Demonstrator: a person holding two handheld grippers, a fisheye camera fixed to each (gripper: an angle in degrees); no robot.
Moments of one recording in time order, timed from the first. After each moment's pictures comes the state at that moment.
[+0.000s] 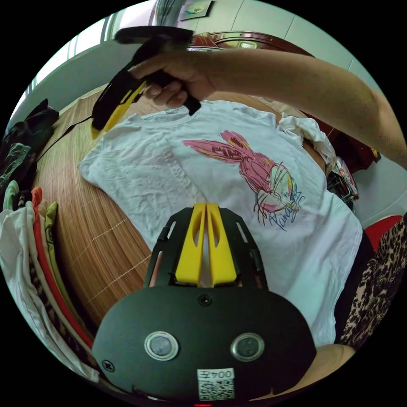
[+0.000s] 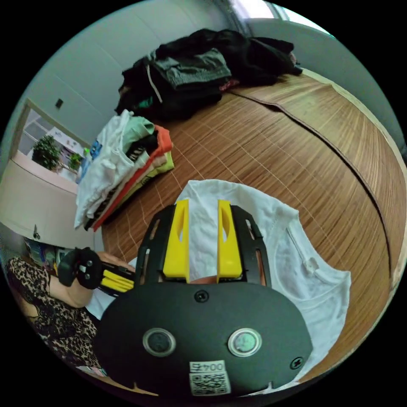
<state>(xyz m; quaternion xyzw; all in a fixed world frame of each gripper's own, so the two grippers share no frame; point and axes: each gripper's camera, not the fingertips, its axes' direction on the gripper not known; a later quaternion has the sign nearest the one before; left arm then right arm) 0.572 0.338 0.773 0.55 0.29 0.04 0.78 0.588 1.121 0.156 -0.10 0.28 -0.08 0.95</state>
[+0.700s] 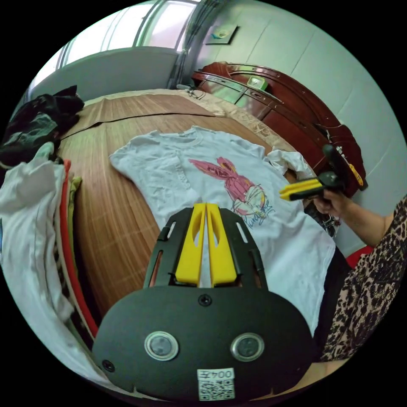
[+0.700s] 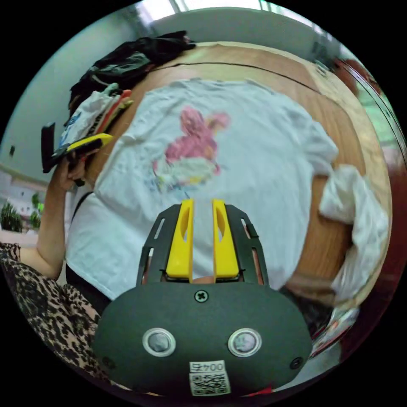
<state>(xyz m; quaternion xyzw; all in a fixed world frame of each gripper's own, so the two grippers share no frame) 0.581 0.448 0.782 0.58 0.35 -0.03 0.73 0.466 1.564 0.079 -0.03 0.45 0.16 0.88</state>
